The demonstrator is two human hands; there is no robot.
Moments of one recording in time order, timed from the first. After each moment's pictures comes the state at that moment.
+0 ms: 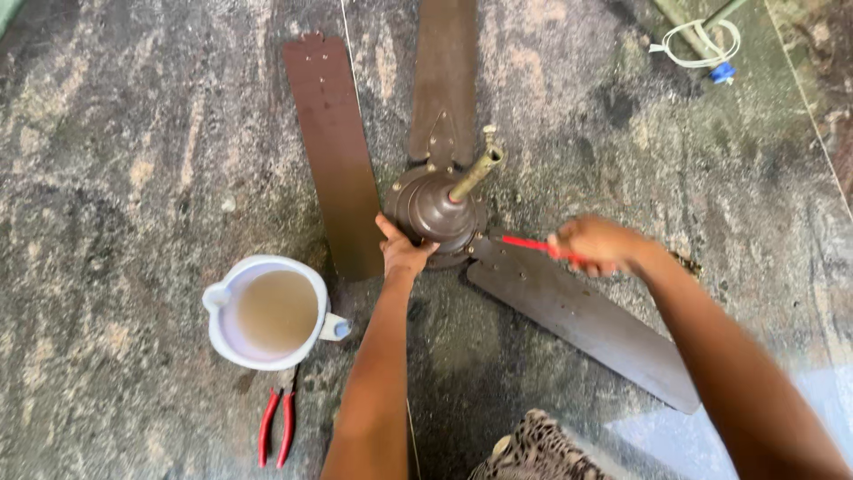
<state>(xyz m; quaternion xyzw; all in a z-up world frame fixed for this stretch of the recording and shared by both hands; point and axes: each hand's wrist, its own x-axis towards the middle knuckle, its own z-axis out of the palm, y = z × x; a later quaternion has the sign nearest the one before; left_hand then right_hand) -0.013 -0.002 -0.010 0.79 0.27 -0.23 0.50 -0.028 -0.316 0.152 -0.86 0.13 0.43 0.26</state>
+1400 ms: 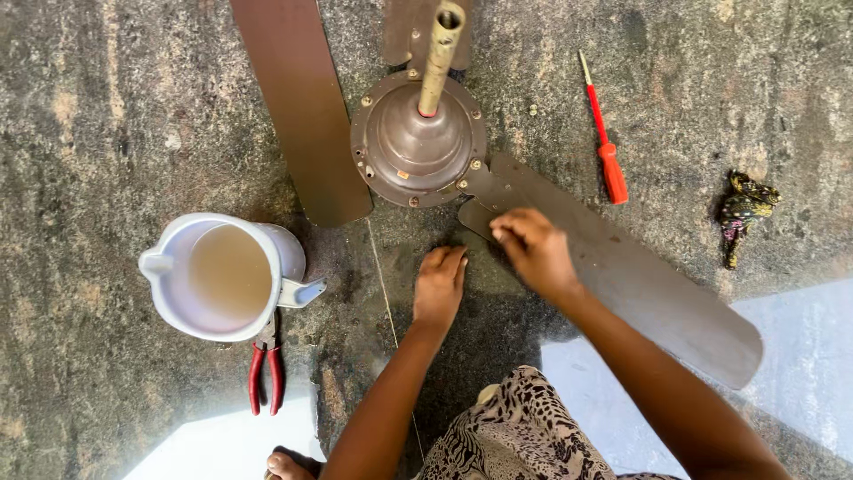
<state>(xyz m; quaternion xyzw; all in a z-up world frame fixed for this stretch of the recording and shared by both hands) -0.173 -0.063 -0.077 0.92 -0.06 0.00 0.38 -0.128 -0.259 0.007 -0.90 -0.09 -0.07 0.42</state>
